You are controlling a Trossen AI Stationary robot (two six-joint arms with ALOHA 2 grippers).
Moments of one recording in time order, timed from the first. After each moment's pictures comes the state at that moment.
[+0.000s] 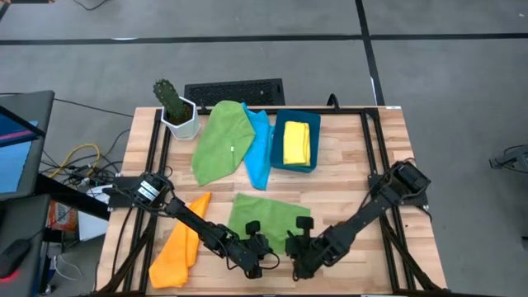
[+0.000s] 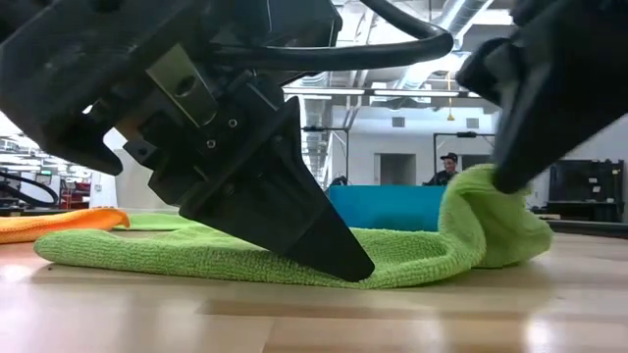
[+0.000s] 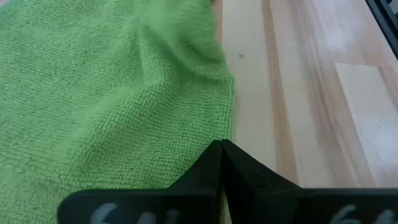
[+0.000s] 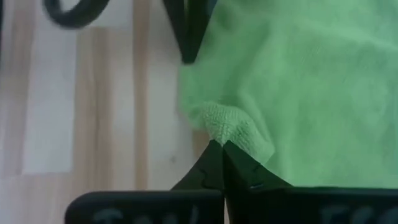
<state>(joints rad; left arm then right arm) -0.57 2.13 1.18 0.20 -0.42 -0.50 0.67 1.93 1.30 -0.59 0.36 0.57</state>
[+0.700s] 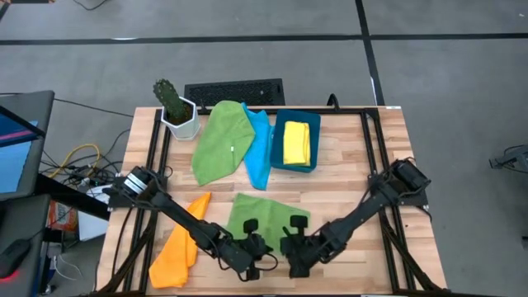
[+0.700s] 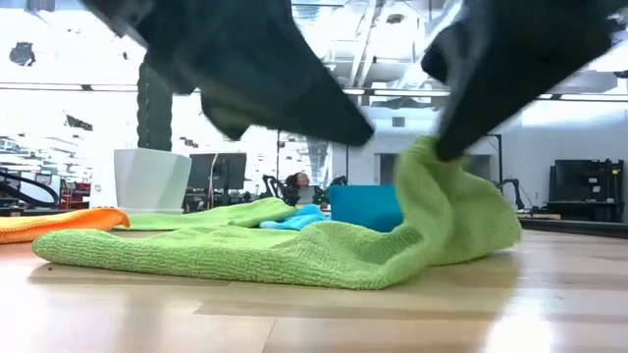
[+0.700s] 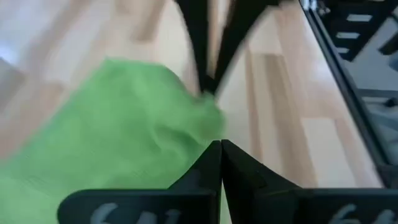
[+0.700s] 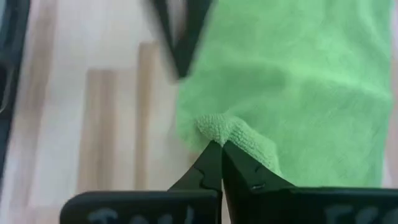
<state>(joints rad) -0.59 1.99 1.18 0.16 -0.52 -0.43 0.64 1.93 1.33 -0.54 0.34 0.51</state>
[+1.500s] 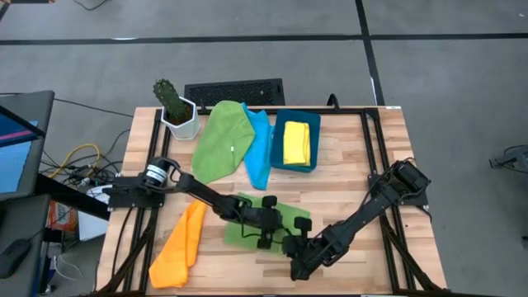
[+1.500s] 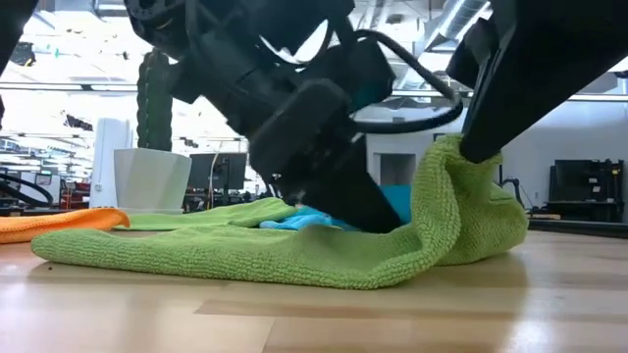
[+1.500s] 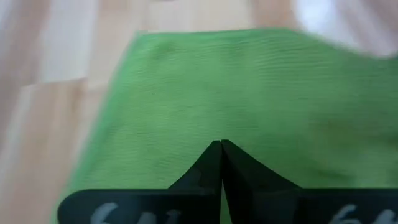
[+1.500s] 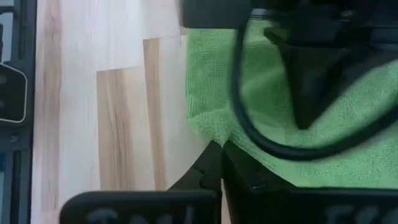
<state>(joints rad) -0.28 2.10 1.17 0.22 -0.13 -0.09 0.67 1.93 1.33 -0.55 0.35 0.66</state>
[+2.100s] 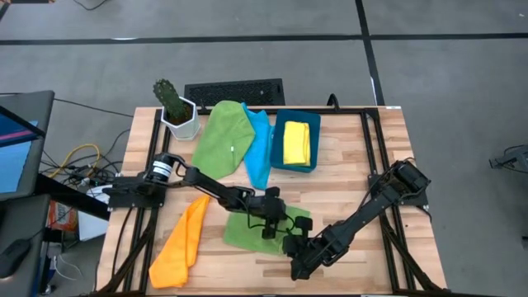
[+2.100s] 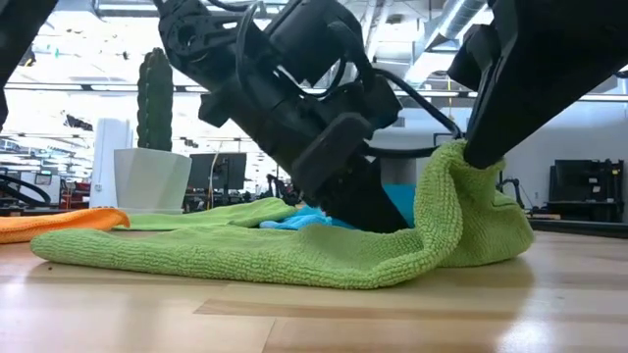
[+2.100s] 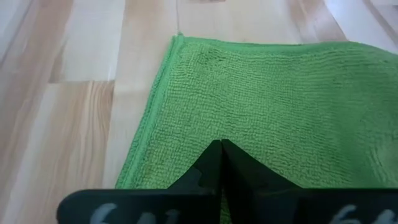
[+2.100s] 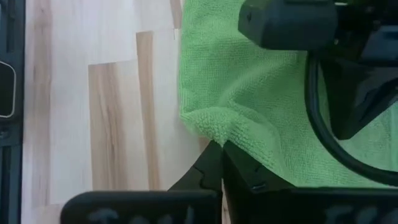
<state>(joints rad) -0.20 2.14 1.18 0.26 -0.05 -0.09 0.67 1.93 1.33 -0.58 0.35 0.66</state>
